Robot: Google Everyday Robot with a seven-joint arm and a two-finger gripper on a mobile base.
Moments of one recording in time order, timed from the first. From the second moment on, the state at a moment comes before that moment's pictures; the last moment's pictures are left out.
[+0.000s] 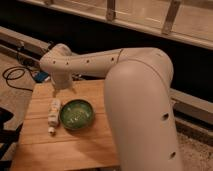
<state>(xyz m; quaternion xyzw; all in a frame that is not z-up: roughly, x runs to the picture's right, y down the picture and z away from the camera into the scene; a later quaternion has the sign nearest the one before) -0.216 0.022 0.762 -0.25 0.11 0.60 0.75</state>
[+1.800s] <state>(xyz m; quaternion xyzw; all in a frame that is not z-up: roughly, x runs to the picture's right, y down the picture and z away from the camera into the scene) -0.262 0.066 0.790 -0.30 0.07 0.53 0.79</state>
